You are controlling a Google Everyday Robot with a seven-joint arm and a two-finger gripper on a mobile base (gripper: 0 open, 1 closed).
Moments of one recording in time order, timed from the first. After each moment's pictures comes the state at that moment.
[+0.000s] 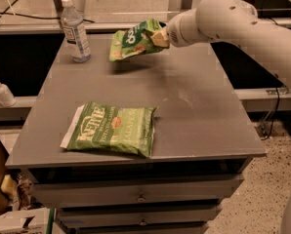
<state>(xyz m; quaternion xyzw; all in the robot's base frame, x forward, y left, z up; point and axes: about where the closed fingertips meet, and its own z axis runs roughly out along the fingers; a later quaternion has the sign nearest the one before) 0.773 -0.066 0.910 -0.35 0.79 0.07 0.50</state>
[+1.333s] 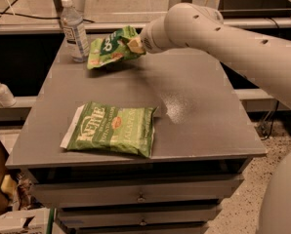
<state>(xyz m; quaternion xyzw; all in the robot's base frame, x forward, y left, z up) 0.768 0.012 0.891 -0.37 0.78 0.09 0.49</state>
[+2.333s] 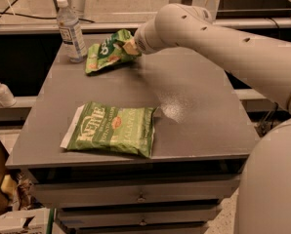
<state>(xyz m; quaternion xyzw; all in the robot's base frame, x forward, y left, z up) 0.780 0.031 0.876 -0.39 0.79 0.08 0.48</state>
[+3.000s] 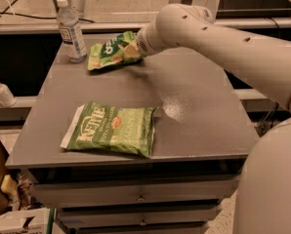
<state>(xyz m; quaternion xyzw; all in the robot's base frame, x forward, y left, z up) 0.777 0.025 0.870 -0.39 0.79 0.08 0.46</state>
